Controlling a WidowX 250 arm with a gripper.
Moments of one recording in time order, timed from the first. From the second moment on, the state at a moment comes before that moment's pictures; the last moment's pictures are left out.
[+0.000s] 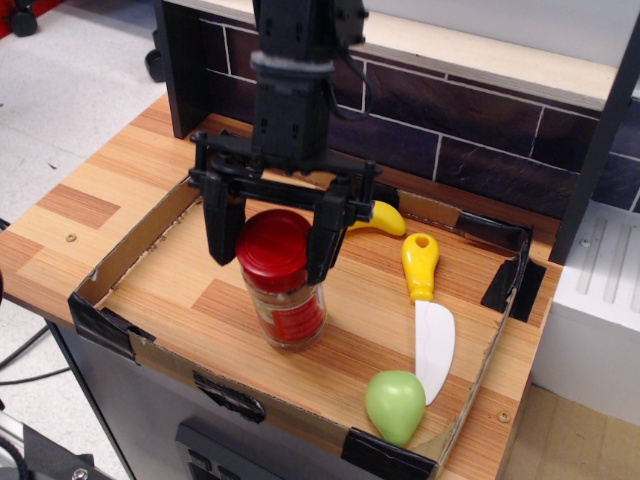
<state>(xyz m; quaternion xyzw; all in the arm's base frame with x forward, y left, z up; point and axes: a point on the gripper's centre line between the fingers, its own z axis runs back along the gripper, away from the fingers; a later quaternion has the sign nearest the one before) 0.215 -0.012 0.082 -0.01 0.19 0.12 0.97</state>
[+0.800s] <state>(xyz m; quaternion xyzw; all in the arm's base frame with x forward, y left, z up) 0.233 -0.001 0.090 0.02 0.10 0.15 0.98</state>
